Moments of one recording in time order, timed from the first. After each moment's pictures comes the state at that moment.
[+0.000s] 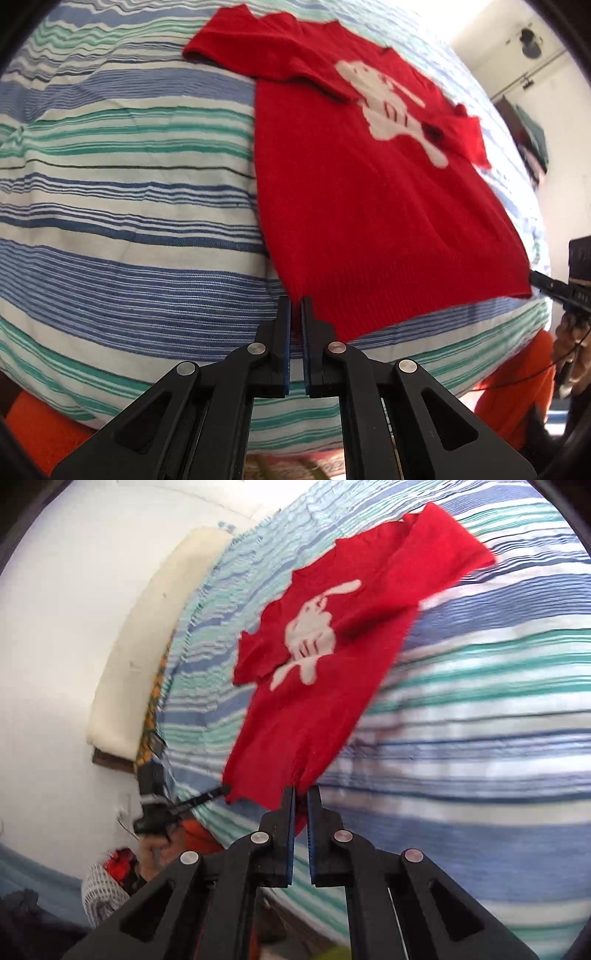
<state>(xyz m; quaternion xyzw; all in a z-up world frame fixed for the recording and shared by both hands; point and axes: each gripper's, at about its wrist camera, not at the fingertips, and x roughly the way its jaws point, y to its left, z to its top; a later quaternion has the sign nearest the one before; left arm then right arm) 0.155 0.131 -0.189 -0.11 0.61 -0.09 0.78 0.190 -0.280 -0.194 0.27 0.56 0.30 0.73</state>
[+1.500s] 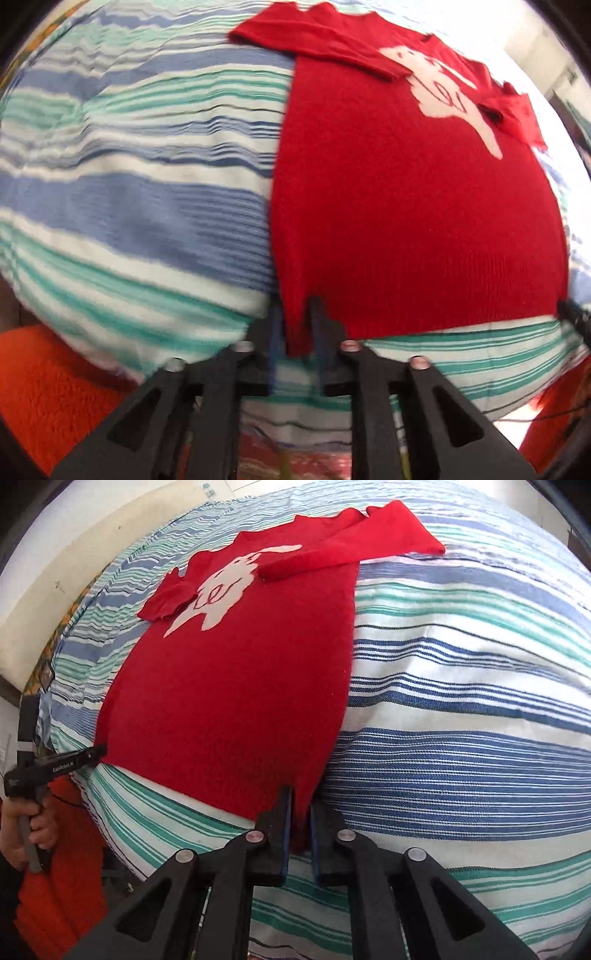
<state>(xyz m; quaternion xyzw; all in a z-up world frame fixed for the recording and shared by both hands) 0.118 0.091 -0.220 -0.06 0.60 0.05 0.80 0.135 -0.263 -0.225 0.08 0.55 0.17 0.82</state>
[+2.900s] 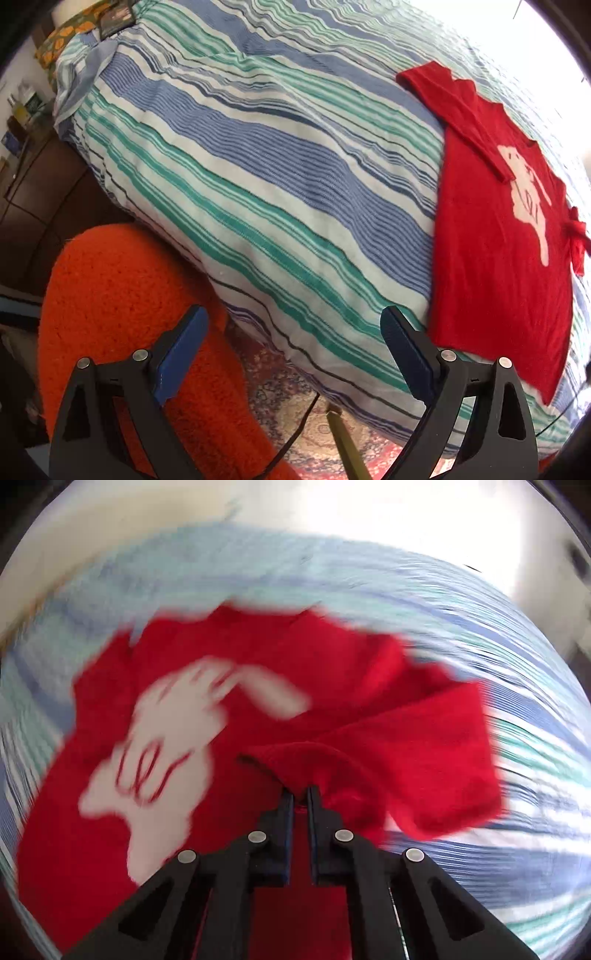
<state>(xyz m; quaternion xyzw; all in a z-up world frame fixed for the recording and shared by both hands) 0.053 0.175 -0.183 -0.18 0.55 0.23 0.78 0.330 -0.259 -0.173 0.03 0.42 0.09 0.90</state>
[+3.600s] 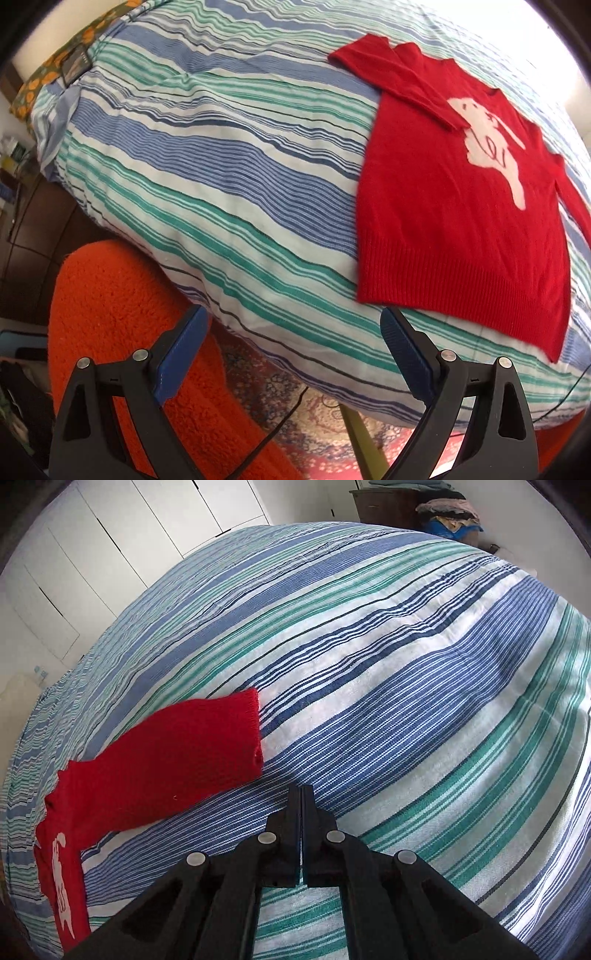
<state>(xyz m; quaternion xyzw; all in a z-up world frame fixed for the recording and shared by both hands) 0.067 0.114 -0.173 -0.11 0.58 0.19 0.79 0.260 -0.598 -0.232 0.30 0.43 -0.12 0.84</state>
